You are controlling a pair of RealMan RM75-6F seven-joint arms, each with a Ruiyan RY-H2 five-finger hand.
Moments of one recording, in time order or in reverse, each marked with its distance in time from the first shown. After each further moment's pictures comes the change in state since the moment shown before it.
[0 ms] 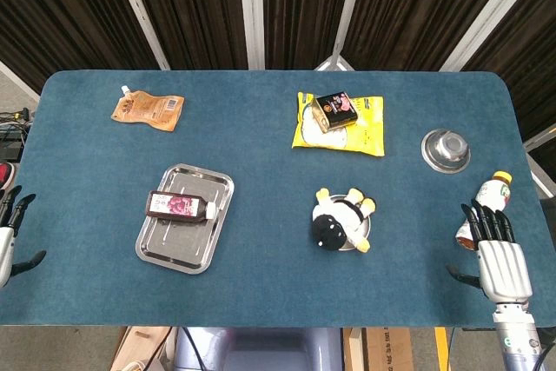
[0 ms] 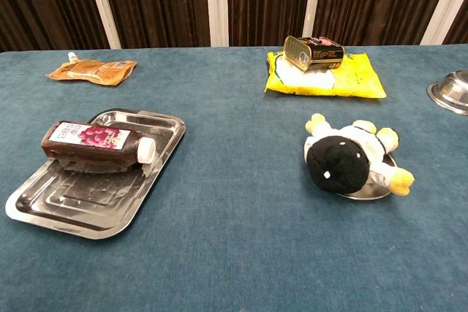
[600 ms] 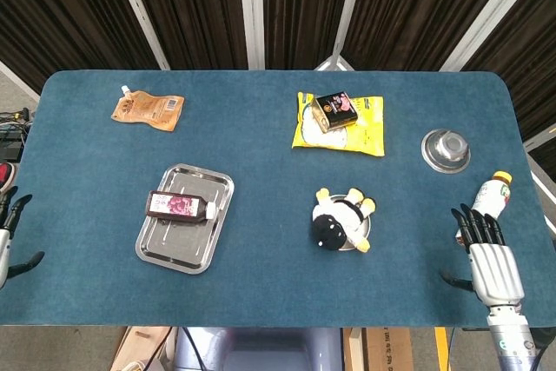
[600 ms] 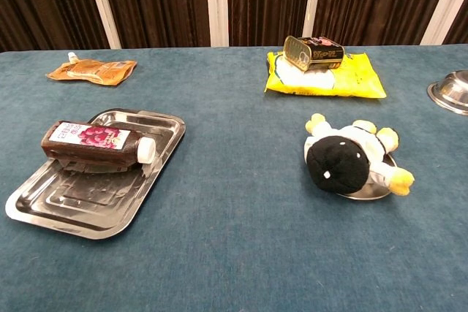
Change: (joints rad) left arm 0.017 0.003 -0.007 -0.014 0.010 0.016 -0.005; right arm 0.004 0.015 -0.022 -0.033 -0.013 -0.032 0.009
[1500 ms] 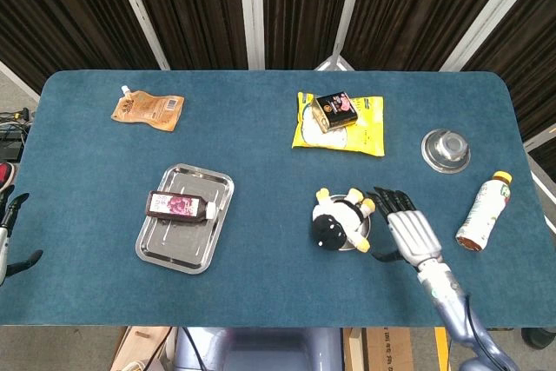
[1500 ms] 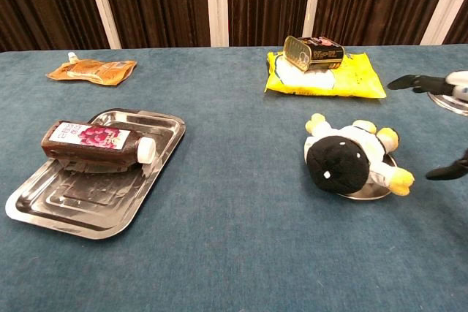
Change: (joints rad) left arm 0.004 -0.002 -0.022 -0.003 -0.020 -0.014 0.002; right arm 0.316 -0.083 0.116 -0.111 0.244 -0.391 -0.165
